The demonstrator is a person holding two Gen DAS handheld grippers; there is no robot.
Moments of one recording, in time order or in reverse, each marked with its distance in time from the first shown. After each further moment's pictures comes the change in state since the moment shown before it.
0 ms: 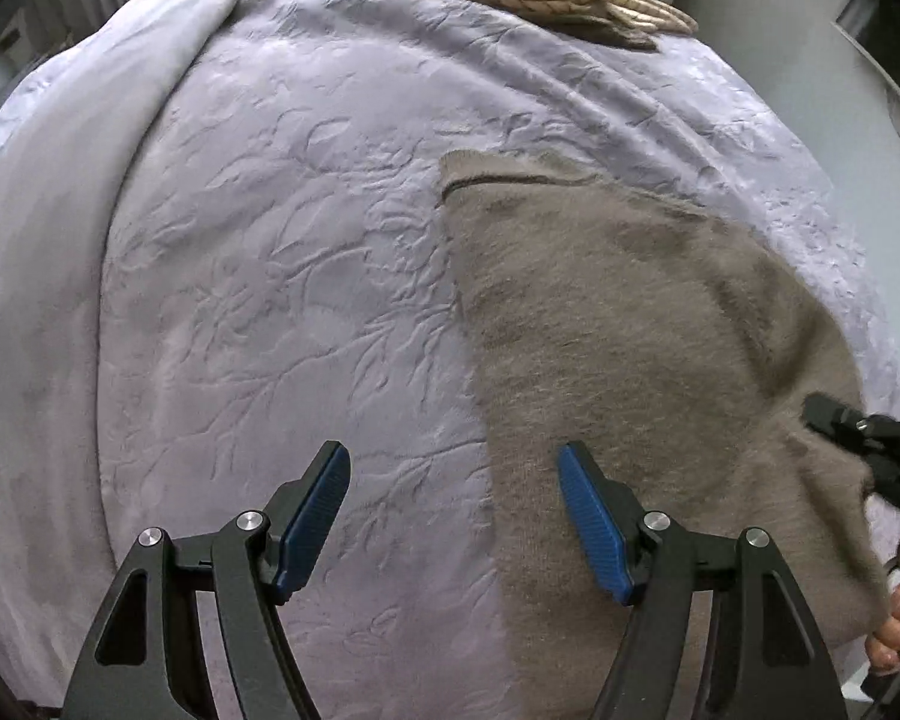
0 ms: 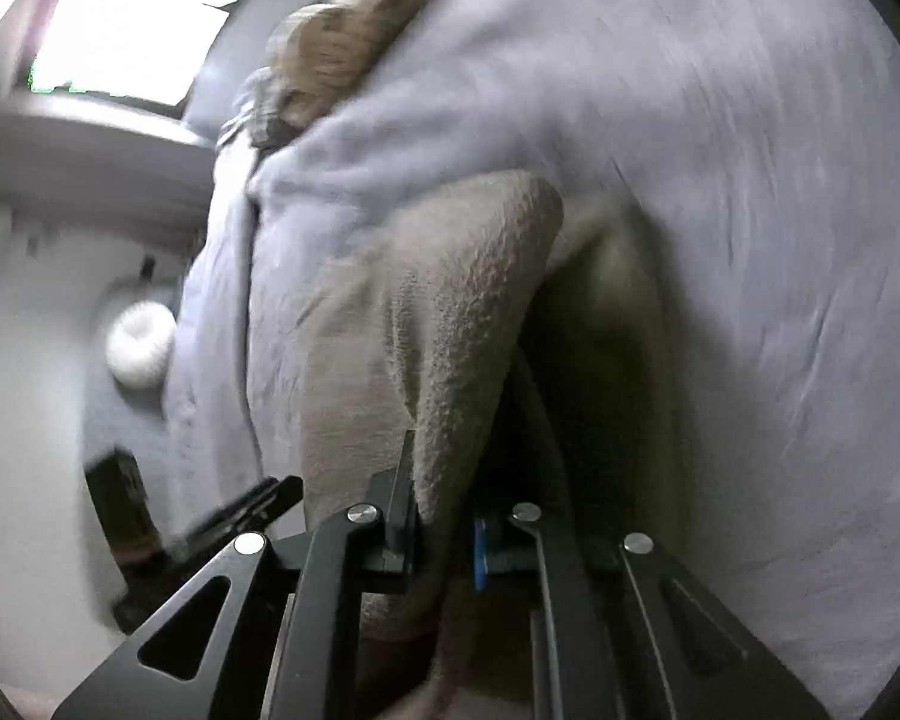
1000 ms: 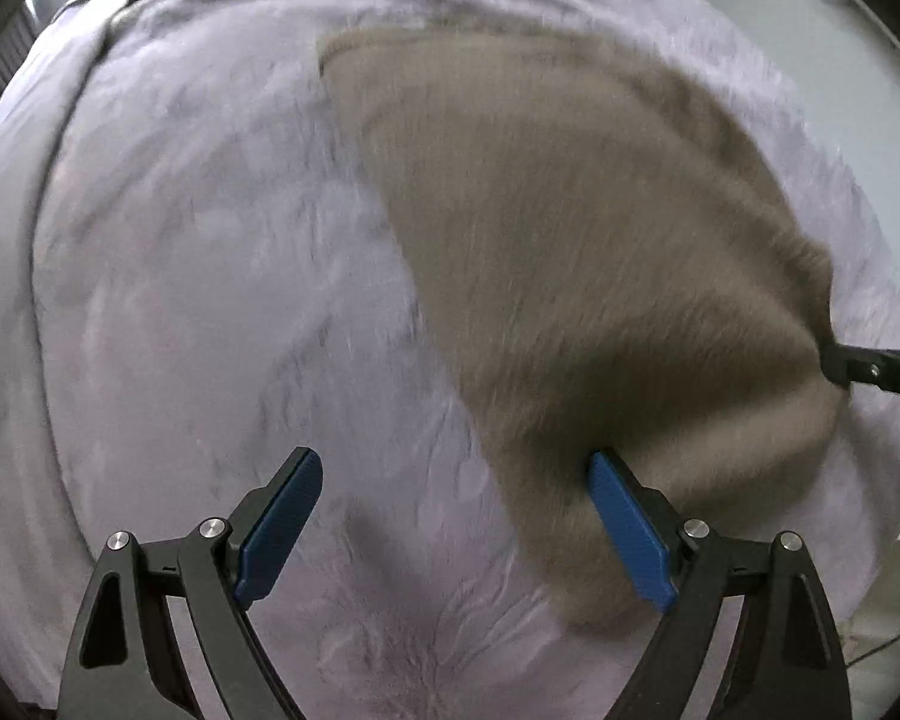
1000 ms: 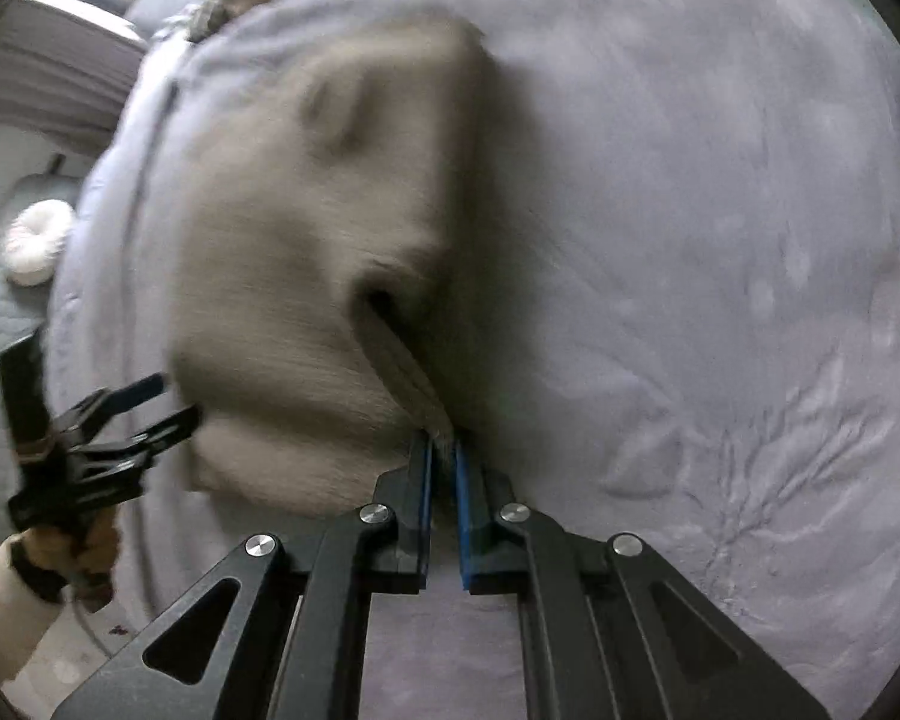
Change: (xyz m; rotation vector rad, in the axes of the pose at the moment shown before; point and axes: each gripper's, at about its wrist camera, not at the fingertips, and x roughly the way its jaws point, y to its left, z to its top) left arm 0.013 -0.019 -0.071 0.293 0.140 -0.054; right arm -0.012 -0.049 -0.083 -0.012 0.214 -0.281
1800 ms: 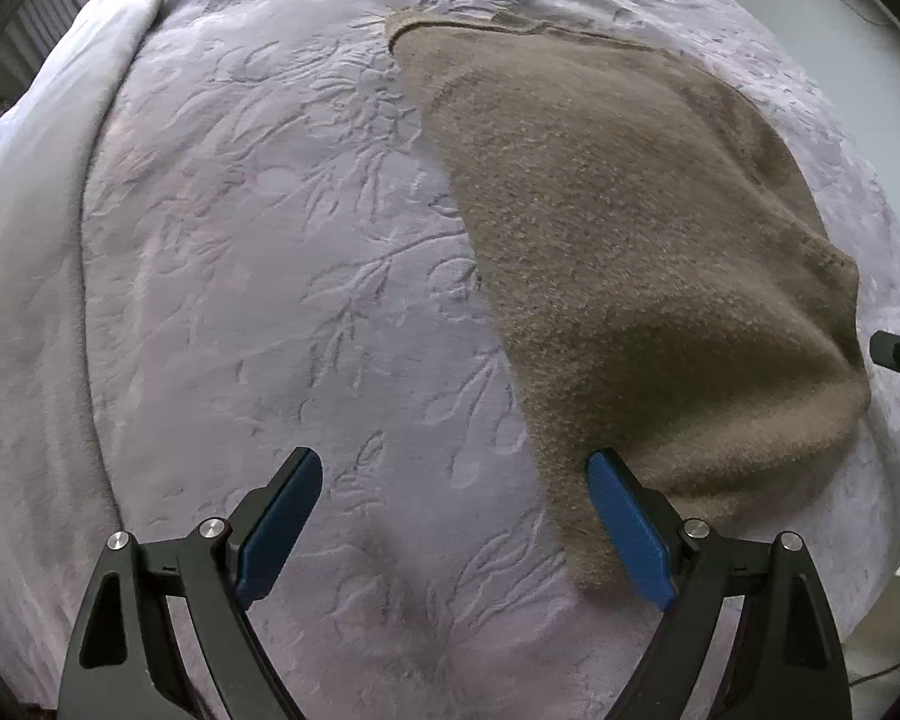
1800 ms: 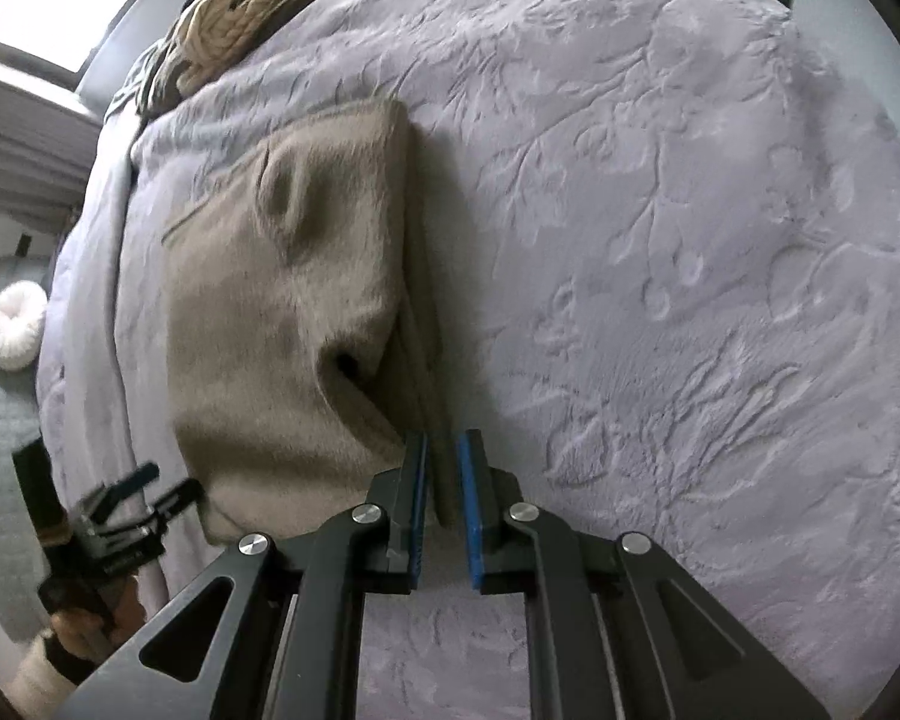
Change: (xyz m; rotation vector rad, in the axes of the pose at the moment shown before) left arm -0.030 0.013 -0.016 -0.095 0.009 0.081; right arm -0.053 0.001 0.012 0.139 -0.110 -0.032
